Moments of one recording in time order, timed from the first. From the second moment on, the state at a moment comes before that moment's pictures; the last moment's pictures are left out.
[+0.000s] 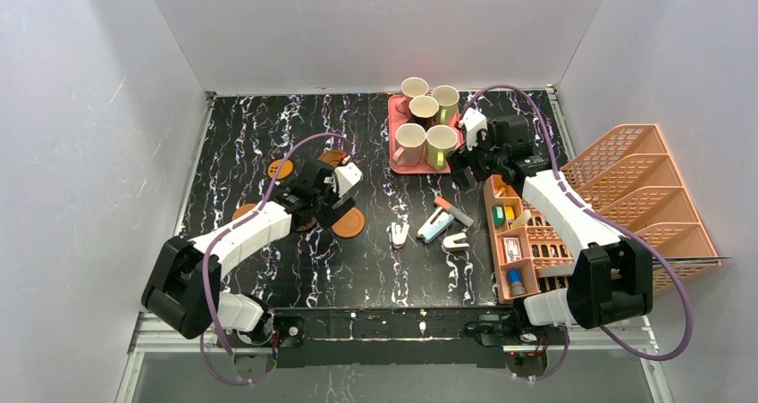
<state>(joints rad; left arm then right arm) -0.55 1.35 0.81 -0.31 -0.23 0.44 0.27 1.36 1.03 -0.38 -0.30 -0.37</state>
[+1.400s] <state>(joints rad) -0.57 1.35 0.76 -0.29 -0.25 0.49 0.25 1.37 1.03 -0.38 -0.31 -0.37</state>
